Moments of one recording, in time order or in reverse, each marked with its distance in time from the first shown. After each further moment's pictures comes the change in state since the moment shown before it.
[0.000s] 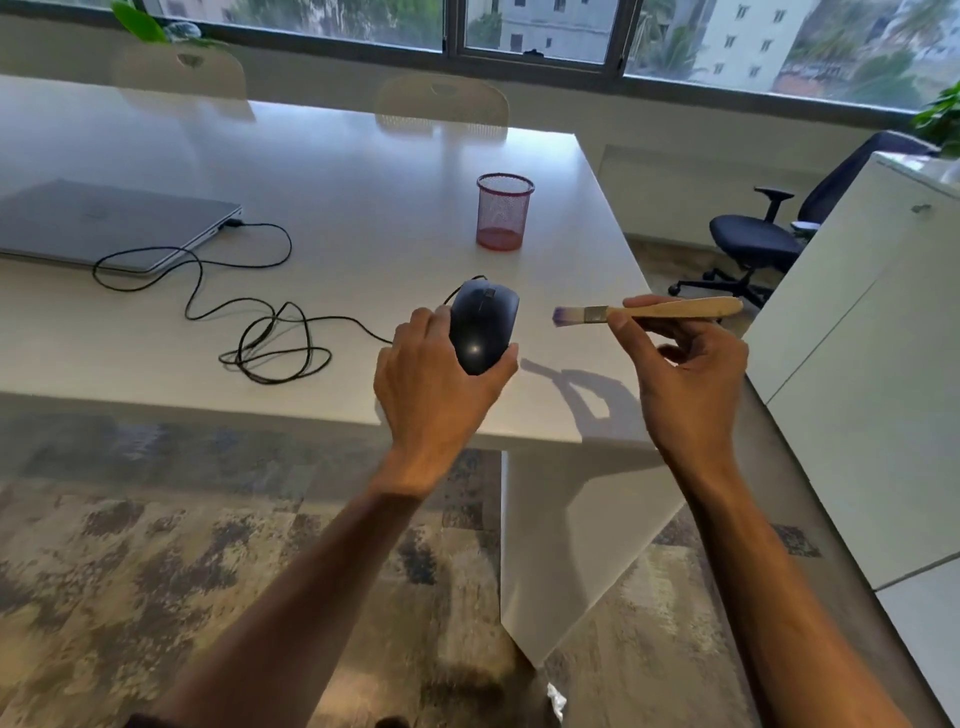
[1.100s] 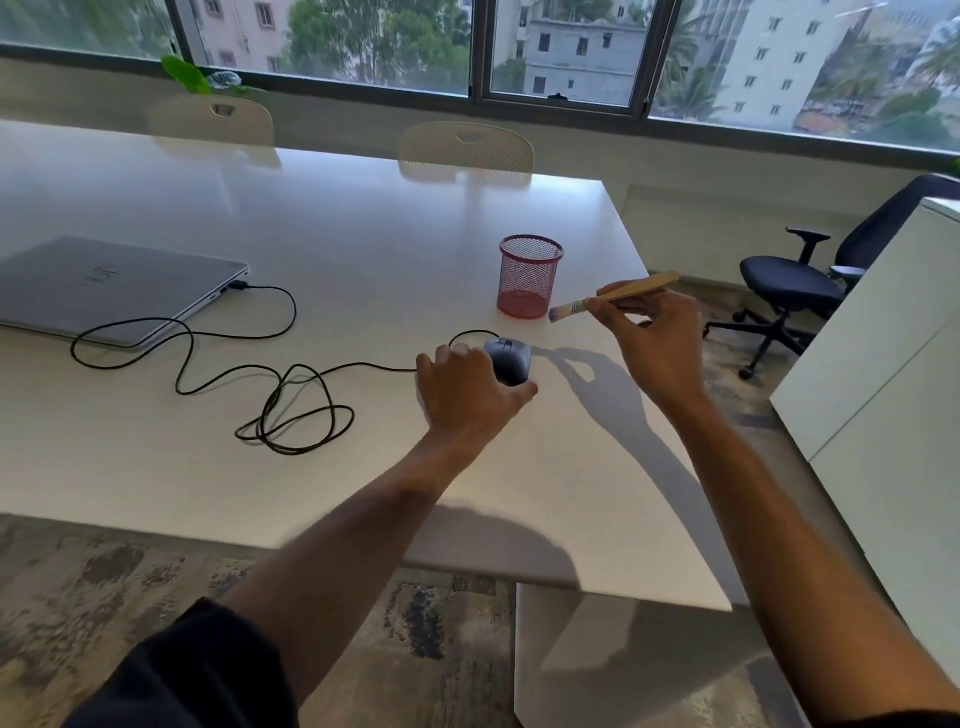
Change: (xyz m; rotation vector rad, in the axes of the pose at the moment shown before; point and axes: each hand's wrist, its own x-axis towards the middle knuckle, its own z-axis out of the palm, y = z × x) left_hand 0.120 -0.020 0.107 0.317 -0.141 -0.015; right_hand 0.161 0.074 0.096 -0.089 -0.183 -0.062
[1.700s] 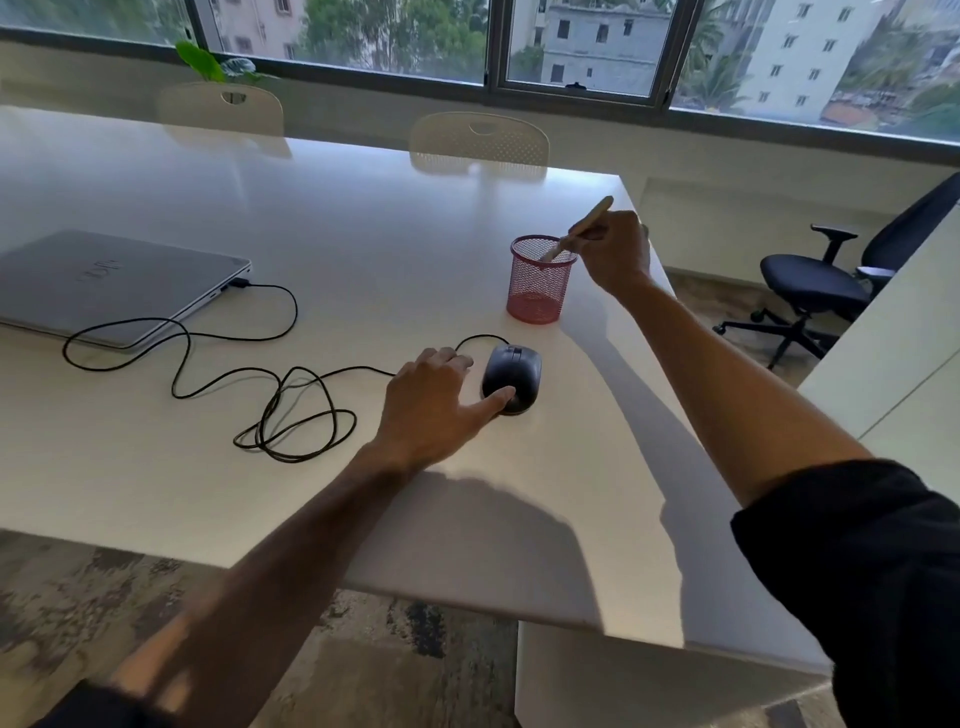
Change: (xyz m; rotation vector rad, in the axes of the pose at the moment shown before) left_hand 0.010 -0.052 -0.010 -0.120 -0.093 0.245; right_hand 0.138 0.029 0.075 -0.289 -0.085 0.054
